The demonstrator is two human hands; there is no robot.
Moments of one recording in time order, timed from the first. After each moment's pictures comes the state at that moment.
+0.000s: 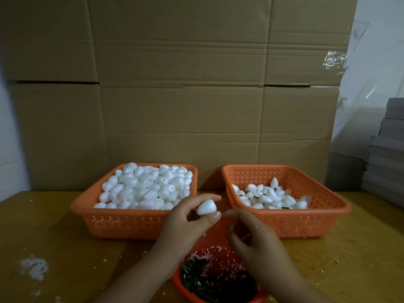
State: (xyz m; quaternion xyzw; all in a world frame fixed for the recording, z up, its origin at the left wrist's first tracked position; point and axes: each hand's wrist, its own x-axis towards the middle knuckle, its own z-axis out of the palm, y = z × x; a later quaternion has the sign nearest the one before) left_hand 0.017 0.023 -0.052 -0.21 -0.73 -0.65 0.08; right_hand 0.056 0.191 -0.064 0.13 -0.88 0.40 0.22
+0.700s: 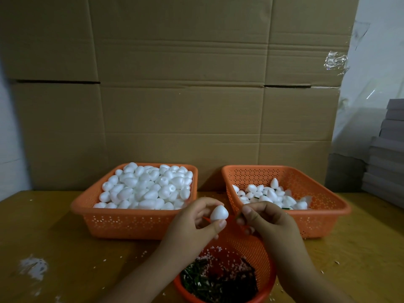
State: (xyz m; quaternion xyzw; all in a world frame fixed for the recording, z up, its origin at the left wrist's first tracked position) left_hand 0.017 0.028 -0.056 -0.24 -0.77 -0.59 0.08; right_hand 0.055 0.202 -0.046 0.04 -0.68 0.71 0.18
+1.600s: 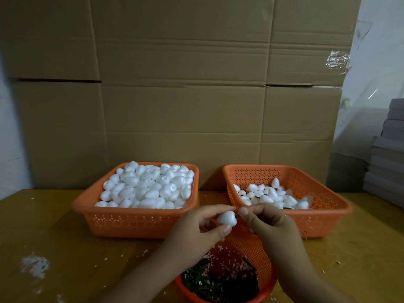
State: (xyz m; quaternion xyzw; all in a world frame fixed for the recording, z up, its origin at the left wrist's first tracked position) left_hand 0.021 0.028 -0.052 -0.30 -0.77 -0.56 0.04; right_hand 0.058 0.197 -0.046 0.04 -0.69 0.69 0.20
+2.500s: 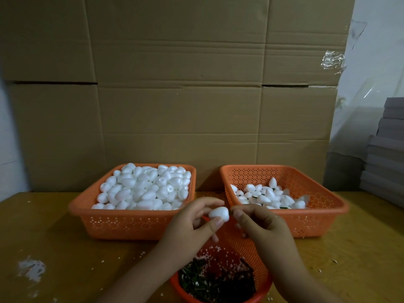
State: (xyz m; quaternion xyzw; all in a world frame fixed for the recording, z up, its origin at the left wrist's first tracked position) left_hand 0.019 0.027 -0.052 -0.28 -0.76 -0.59 0.05; right_hand 0.057 0.195 -0.049 0.07 -0.71 0.67 0.19
